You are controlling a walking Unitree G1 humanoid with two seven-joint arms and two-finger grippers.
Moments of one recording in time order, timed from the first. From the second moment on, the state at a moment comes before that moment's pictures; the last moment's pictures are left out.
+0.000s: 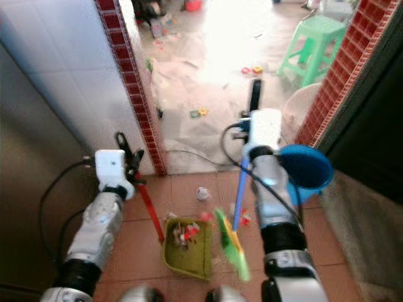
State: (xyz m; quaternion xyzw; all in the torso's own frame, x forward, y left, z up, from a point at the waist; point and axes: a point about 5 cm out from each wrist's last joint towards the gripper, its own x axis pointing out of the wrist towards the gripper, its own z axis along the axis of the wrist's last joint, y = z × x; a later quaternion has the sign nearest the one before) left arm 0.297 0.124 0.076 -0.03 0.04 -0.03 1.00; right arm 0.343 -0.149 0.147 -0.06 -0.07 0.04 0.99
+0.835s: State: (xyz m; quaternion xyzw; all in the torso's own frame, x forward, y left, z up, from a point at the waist) left arm 0.299 0.108 0.075 -0.05 0.05 -0.05 1.00; right arm 0.345 -0.149 0.143 -0.03 -0.05 0.04 1.00
